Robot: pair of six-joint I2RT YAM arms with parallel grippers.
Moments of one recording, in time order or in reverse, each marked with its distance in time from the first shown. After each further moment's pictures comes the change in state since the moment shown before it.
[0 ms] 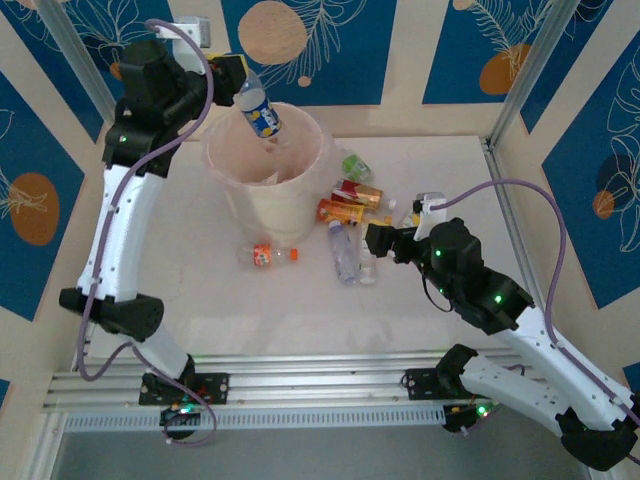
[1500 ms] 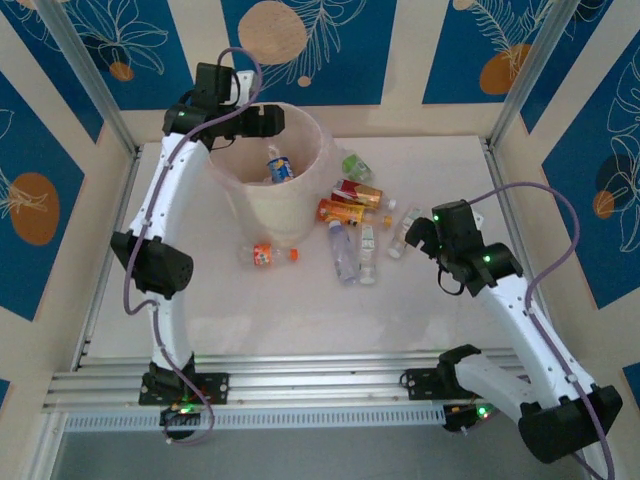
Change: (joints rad) left arm 0.002 0.336 0.145 -0.371 0.002 0.029; right arm -0.433 0.211 0.042 -0.410 -0.063 0.388
